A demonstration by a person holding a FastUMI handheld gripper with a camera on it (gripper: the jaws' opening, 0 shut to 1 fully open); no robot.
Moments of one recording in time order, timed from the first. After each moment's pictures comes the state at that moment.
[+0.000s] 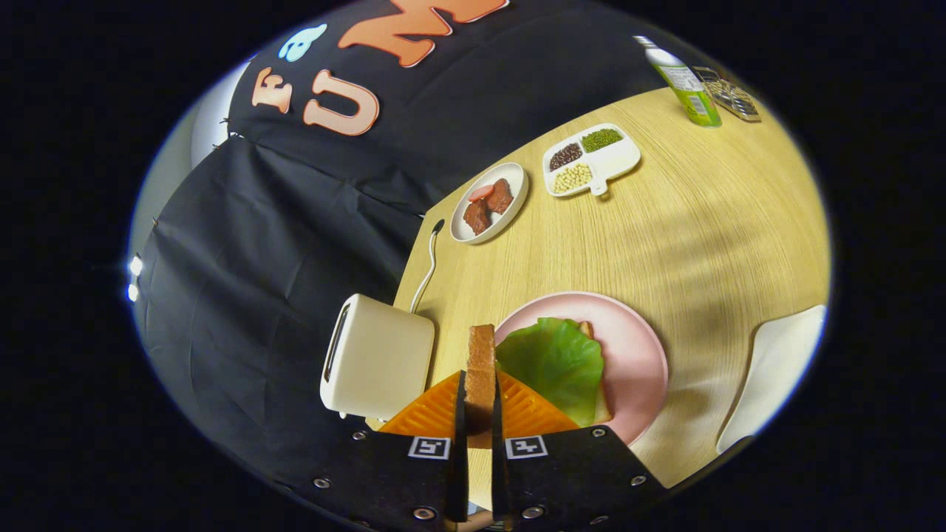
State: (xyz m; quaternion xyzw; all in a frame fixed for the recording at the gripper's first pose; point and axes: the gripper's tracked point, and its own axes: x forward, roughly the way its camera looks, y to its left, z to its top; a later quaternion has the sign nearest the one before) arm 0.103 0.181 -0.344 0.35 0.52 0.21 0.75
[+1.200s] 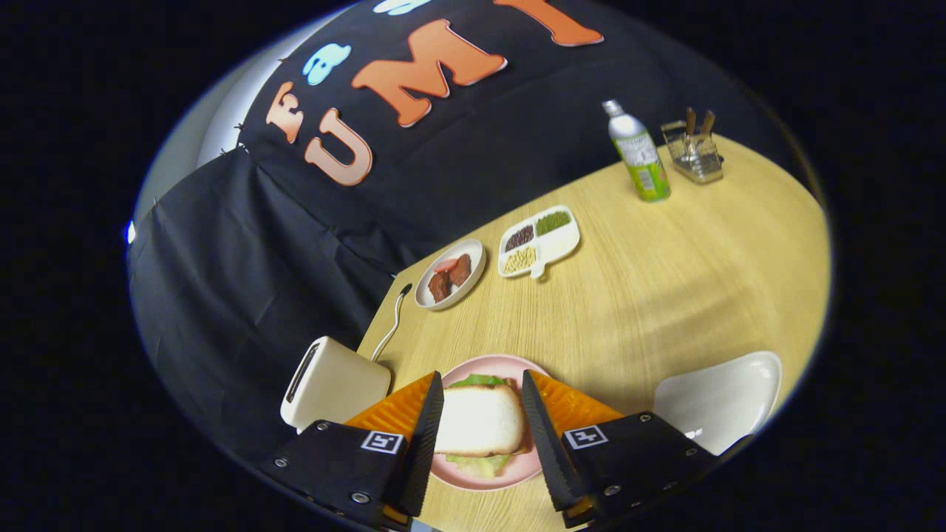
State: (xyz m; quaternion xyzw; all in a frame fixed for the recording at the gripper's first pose) arm 0.137 0.081 -0.311 0.26 0.37 0.11 0.88
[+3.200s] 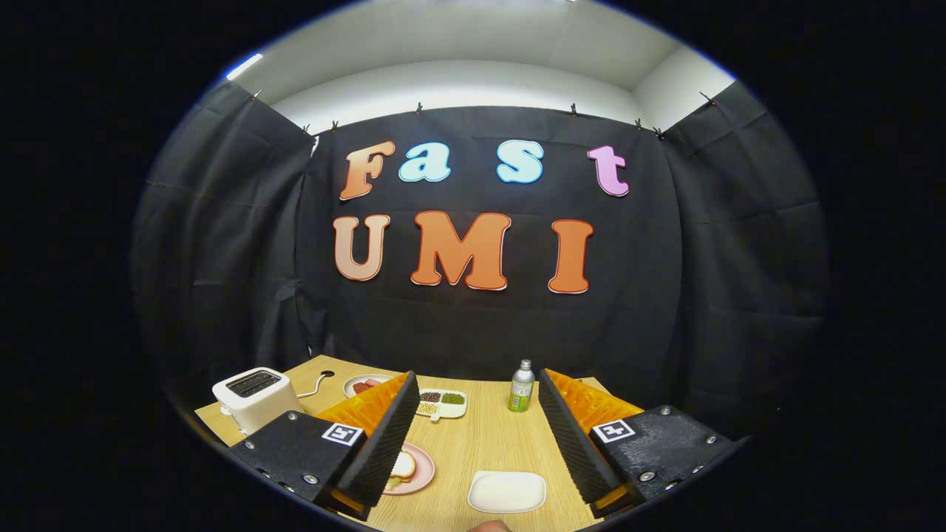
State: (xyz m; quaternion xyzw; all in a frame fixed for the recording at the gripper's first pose) arm 0.055 0.006 -0.056 -0.02 0.10 -0.03 0.99
